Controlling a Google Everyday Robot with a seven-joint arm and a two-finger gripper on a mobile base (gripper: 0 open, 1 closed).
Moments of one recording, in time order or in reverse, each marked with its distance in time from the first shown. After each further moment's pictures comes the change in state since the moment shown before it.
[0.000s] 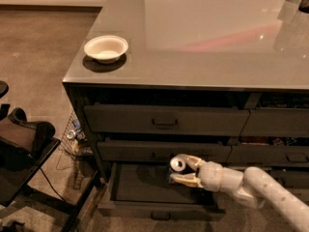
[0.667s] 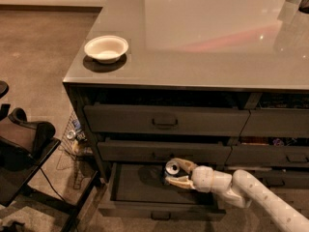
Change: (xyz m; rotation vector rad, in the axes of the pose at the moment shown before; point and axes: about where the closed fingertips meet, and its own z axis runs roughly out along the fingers) arm 0.070 -0.008 0.028 -0.019 -0.018 0.006
